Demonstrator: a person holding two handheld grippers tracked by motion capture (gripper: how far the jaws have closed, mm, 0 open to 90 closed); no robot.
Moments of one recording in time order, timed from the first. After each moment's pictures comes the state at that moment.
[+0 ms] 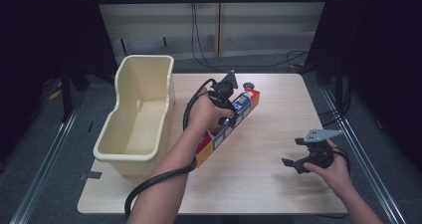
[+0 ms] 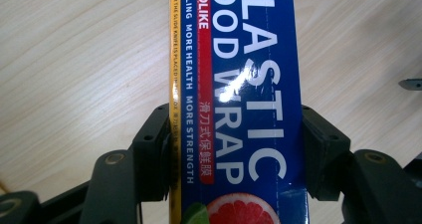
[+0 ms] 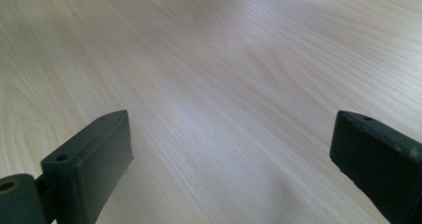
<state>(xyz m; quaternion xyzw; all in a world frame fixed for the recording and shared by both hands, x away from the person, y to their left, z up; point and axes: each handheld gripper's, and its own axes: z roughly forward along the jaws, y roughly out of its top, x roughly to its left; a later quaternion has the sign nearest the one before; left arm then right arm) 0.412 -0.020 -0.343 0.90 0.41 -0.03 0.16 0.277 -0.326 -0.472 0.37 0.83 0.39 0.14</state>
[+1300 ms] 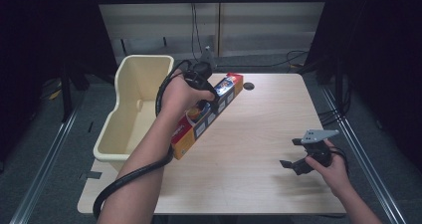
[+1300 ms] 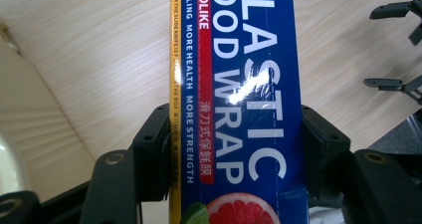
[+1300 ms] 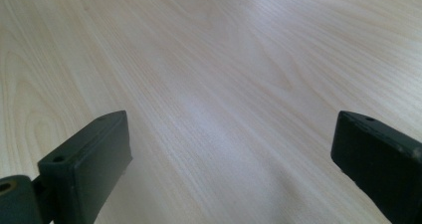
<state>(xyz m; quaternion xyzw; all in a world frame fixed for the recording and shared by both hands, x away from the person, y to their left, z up) 0.409 0.034 -0.273 0.88 0.45 -0.04 0.16 0.279 -0.321 -0.473 0.35 0.84 0.39 0.13</state>
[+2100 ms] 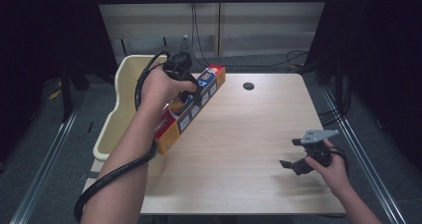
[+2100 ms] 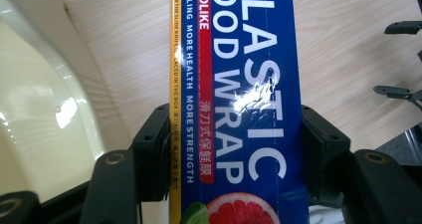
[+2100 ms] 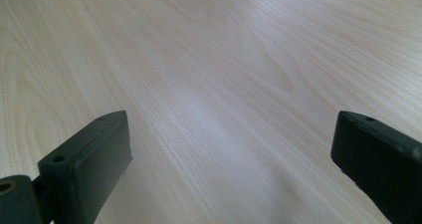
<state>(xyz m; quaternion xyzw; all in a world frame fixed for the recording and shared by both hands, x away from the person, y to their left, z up) 0.412 0.075 -0.249 0.85 0.50 -0.03 0.16 0.279 -0.320 -0.474 0.35 0.84 0.39 0.13</state>
